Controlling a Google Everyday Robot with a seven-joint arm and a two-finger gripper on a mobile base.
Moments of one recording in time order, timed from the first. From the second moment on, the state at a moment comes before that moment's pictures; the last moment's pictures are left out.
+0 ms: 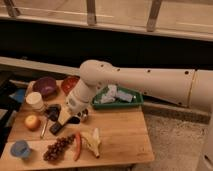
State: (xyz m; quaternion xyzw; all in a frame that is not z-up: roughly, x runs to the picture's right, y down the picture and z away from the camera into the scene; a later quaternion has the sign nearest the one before) arm -0.157 0.117 0.602 -0.50 -0.13 0.38 0.77
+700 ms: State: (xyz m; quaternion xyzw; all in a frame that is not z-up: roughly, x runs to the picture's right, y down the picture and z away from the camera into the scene) arm -0.177 0.132 0.610 -0.51 -0.13 0.37 0.77
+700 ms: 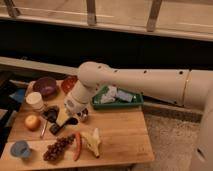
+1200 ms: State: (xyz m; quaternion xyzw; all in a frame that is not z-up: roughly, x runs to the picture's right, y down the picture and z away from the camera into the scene) arm -0.207 0.158 0.624 -0.54 -0.14 0.33 0.76
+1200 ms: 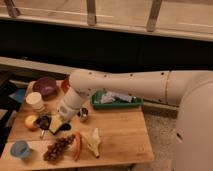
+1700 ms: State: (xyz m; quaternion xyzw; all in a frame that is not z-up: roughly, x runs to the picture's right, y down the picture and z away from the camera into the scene) arm -0.251 0.182 0.624 -0.59 -0.18 0.26 0.74
